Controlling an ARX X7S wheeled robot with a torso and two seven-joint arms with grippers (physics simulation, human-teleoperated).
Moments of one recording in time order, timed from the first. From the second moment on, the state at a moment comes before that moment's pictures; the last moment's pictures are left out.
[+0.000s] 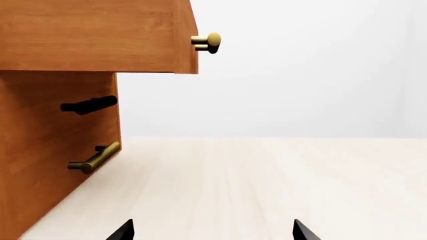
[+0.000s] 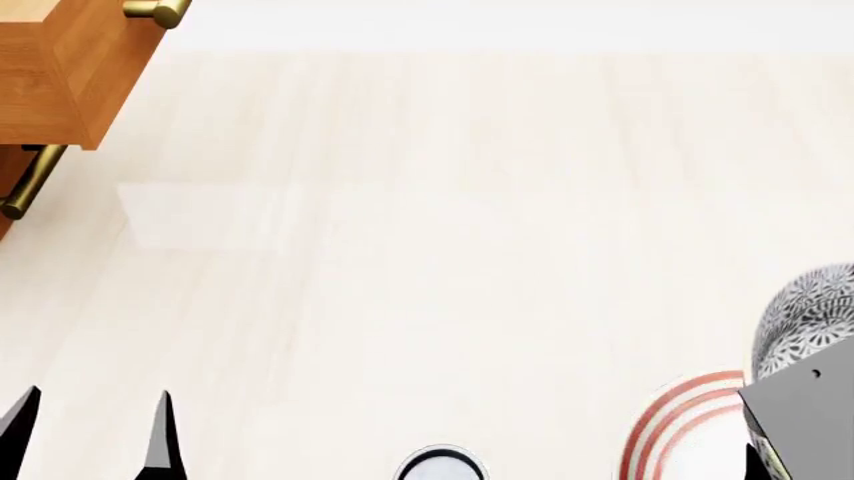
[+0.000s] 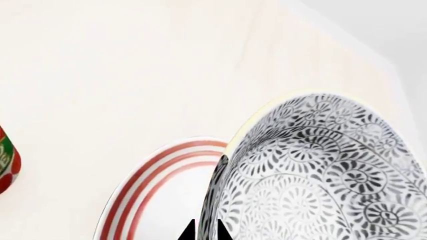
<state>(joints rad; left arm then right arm) -0.05 -0.34 0.32 0.10 -0.28 0.19 -0.32 1.38 1.41 -1.31 -0.62 1.53 0.79 0.61</state>
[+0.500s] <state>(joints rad) -0.05 -0.34 0.32 0.10 -0.28 0.19 -0.32 1.27 1.38 -1.37 -0.55 1.45 0.65 0.57</state>
